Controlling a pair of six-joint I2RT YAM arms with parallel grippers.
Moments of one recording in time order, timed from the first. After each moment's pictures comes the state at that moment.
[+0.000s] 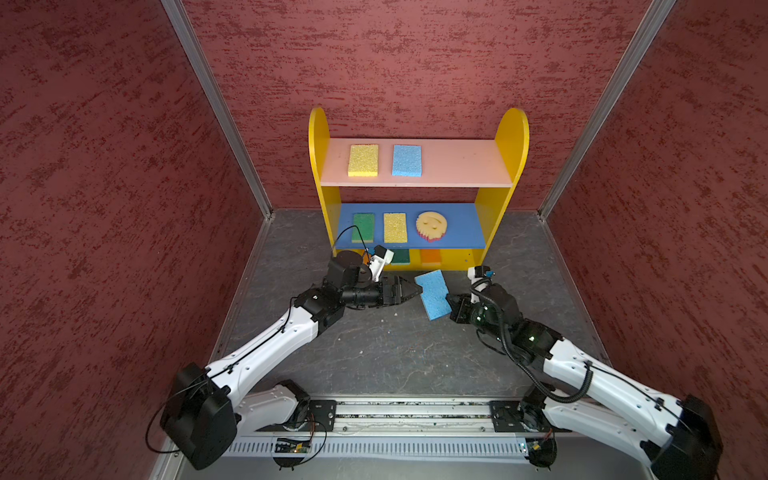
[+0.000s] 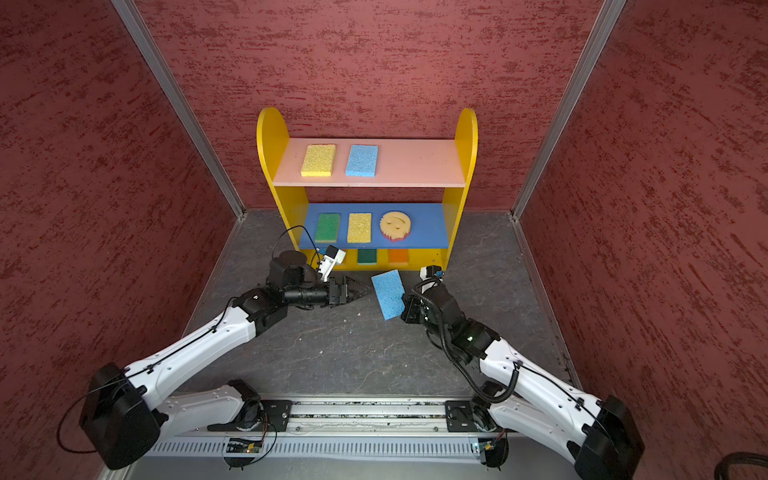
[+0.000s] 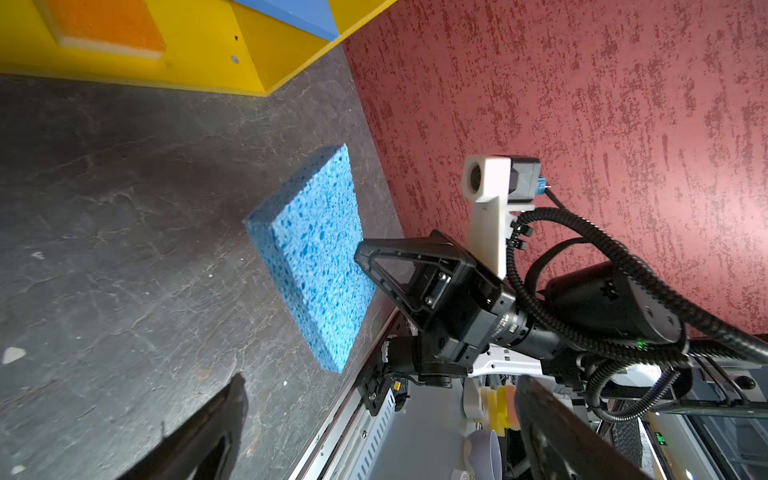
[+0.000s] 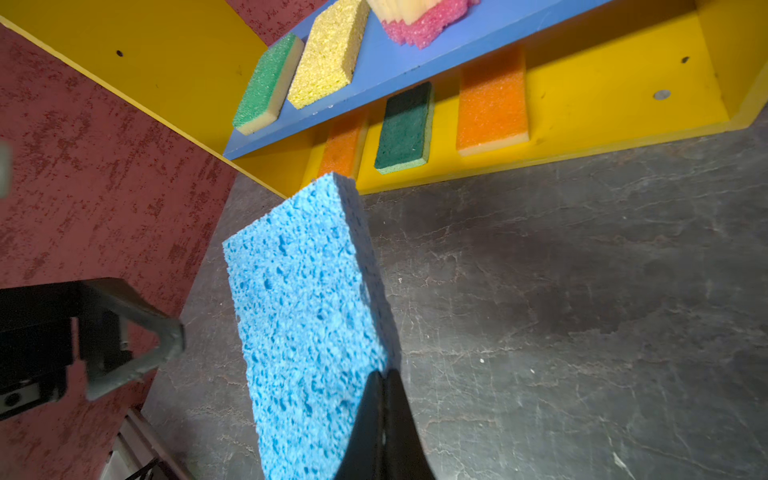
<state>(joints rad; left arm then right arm) -0.62 1.21 0.86 -0.10 0.68 -0.83 0.74 0.92 0.62 -0.18 0.09 0.77</state>
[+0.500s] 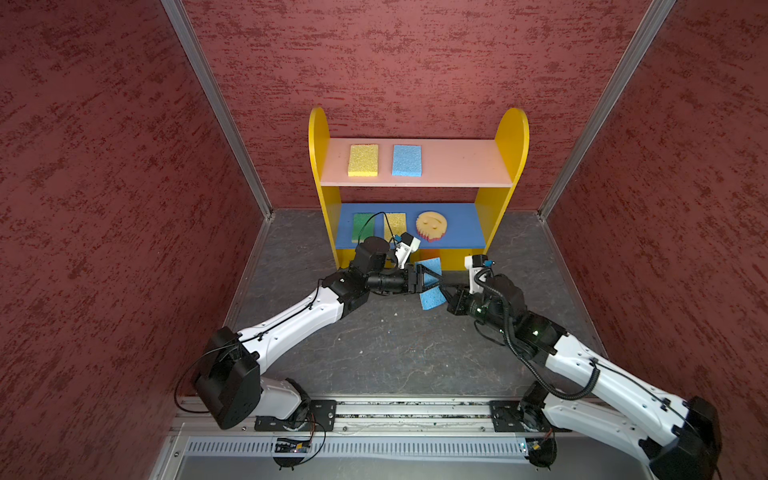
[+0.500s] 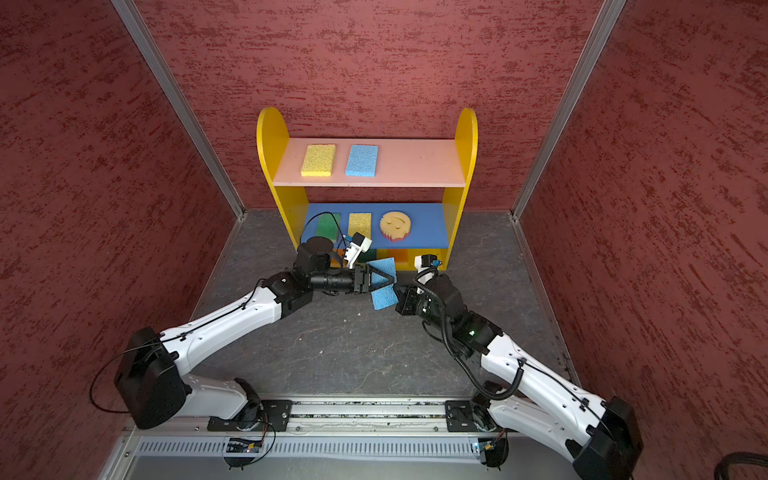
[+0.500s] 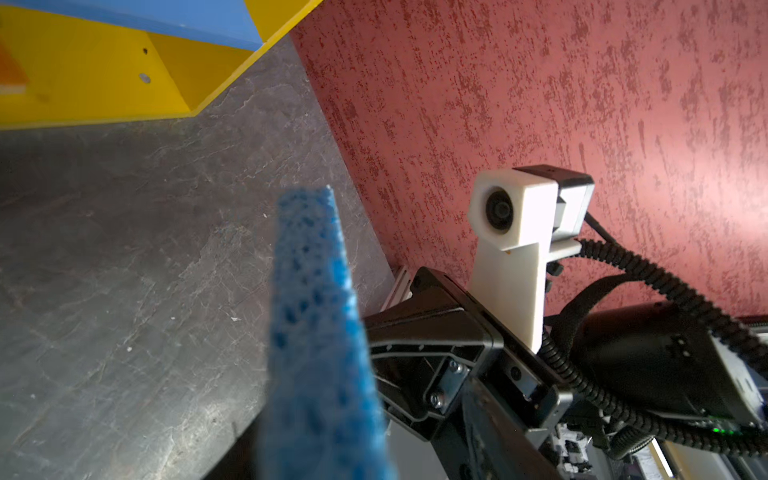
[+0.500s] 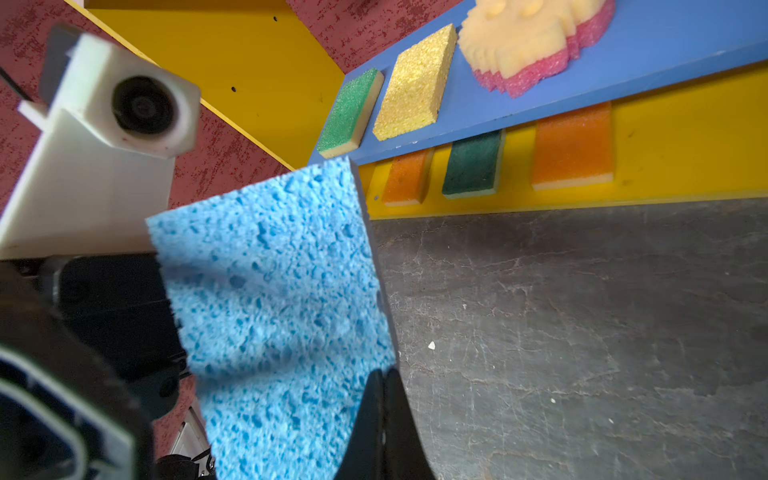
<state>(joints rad) -0.70 1.40 1.05 -0.02 0.66 -0.86 0.74 0.94 0.71 -0.14 -0.01 0.76</state>
